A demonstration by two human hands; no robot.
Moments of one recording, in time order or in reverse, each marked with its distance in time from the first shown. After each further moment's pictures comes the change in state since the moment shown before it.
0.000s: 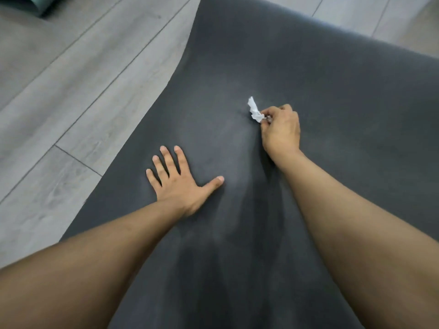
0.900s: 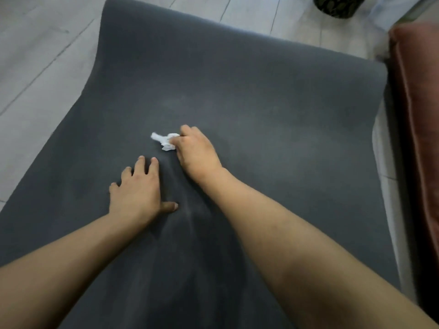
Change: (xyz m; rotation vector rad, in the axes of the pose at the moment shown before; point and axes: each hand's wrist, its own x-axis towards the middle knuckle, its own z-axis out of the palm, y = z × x) left_hand -0.050 0.052 0.003 0.293 0.018 0.335; right_hand -0.087 0.011 -0.005 -0.204 -0.129 -0.441
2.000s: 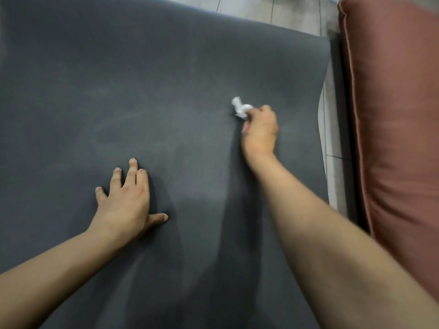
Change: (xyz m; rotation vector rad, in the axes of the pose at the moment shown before) left_hand -0.022 0.104 0.037 0.108 -0.105 0.150; right_hand -0.092 0.216 -0.068 -0.058 0.390 0.721
